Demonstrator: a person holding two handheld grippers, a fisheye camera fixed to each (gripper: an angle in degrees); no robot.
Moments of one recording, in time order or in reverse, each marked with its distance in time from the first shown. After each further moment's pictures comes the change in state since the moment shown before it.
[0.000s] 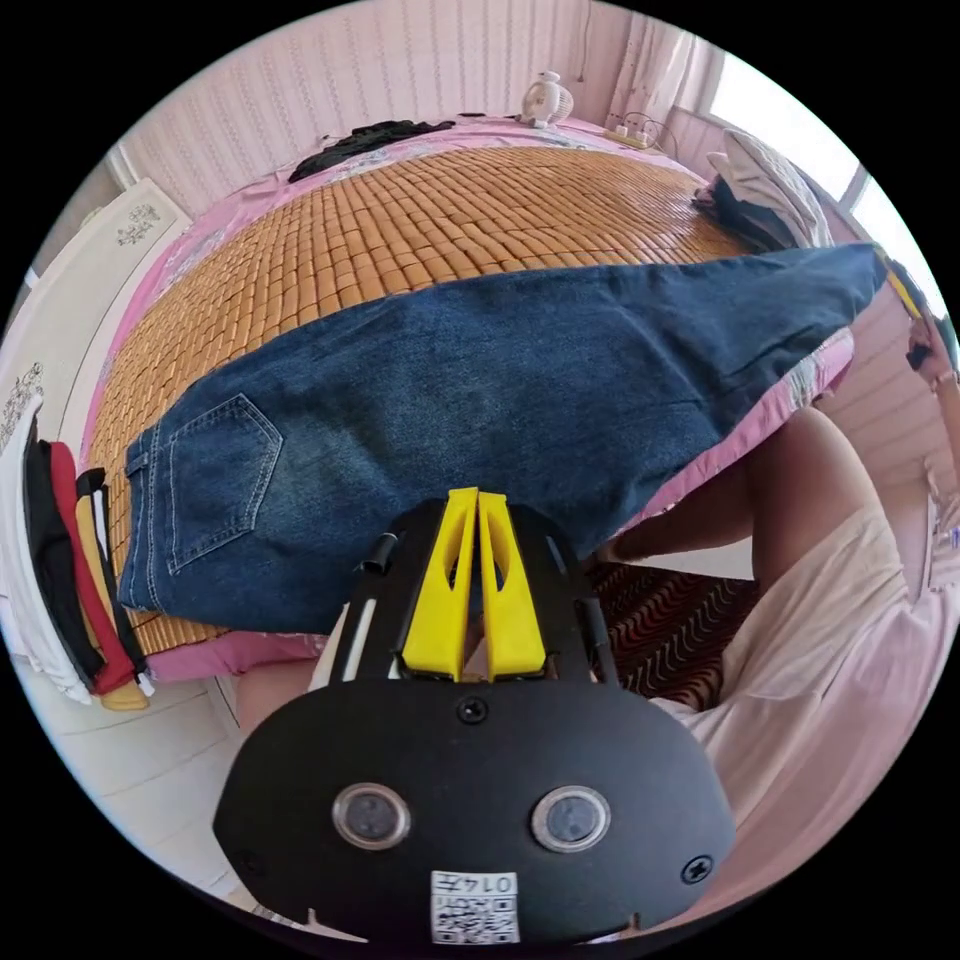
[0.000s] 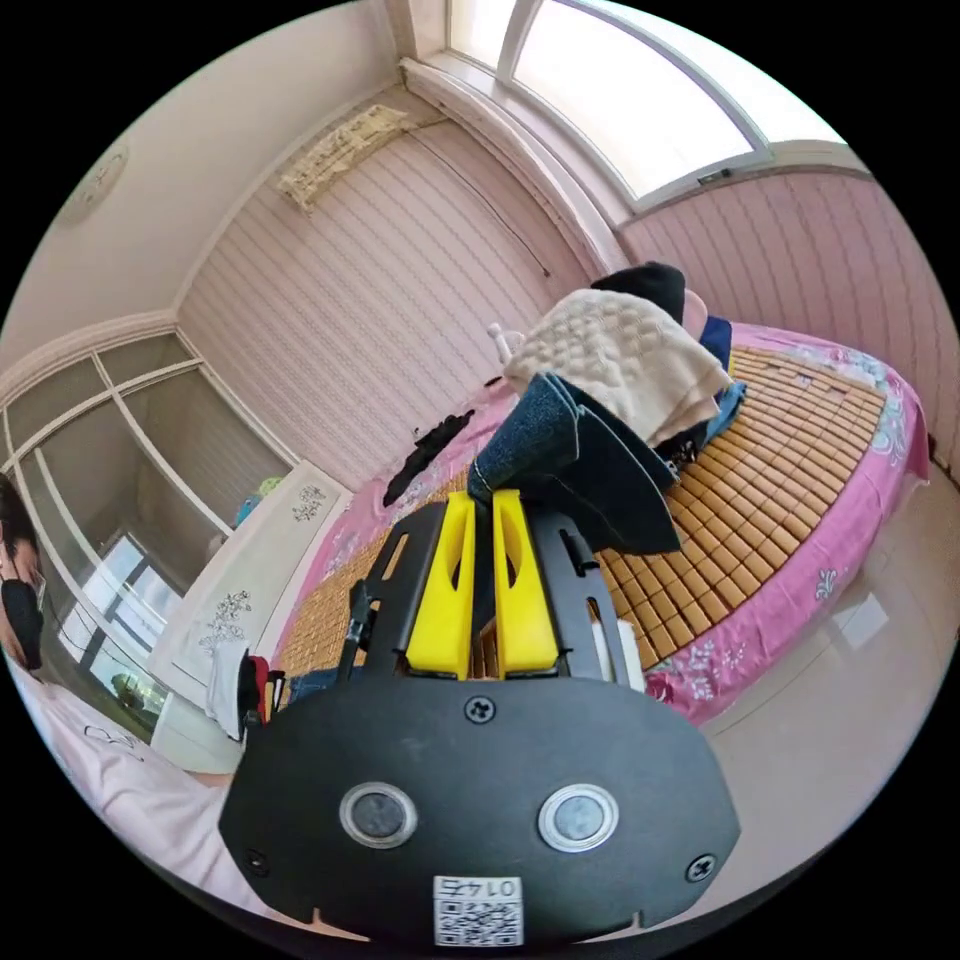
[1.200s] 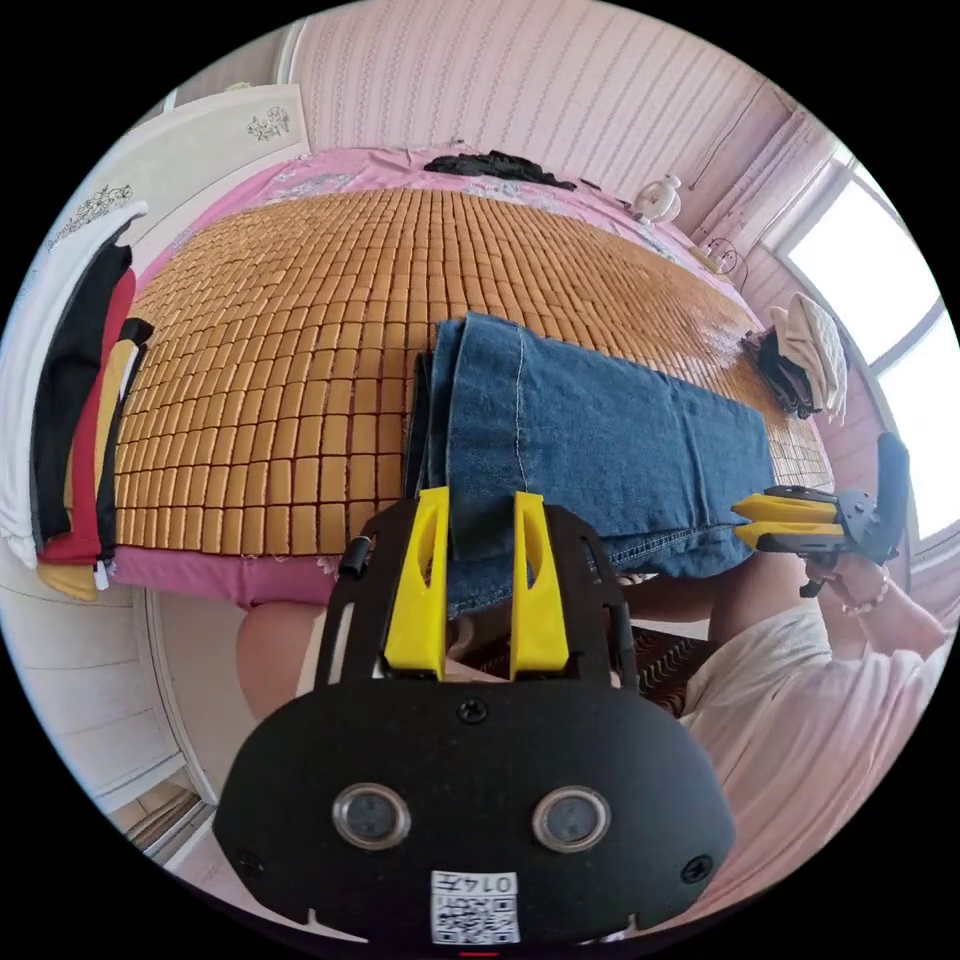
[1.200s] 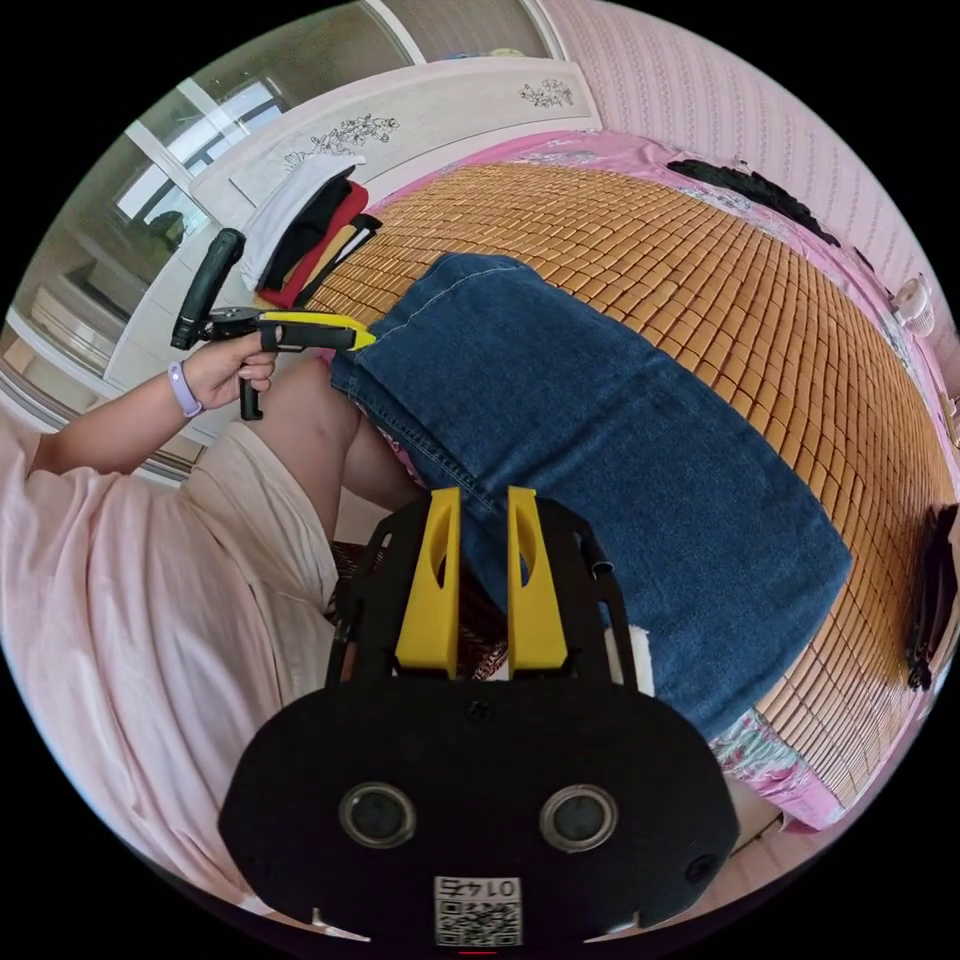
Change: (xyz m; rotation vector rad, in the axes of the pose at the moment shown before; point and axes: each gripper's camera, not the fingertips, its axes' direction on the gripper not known) left arm -0.154 0.097 -0.083 0.055 0.022 -0.389; right arm -0.307 0.473 0.310 -1.152 -0.206 -0.791
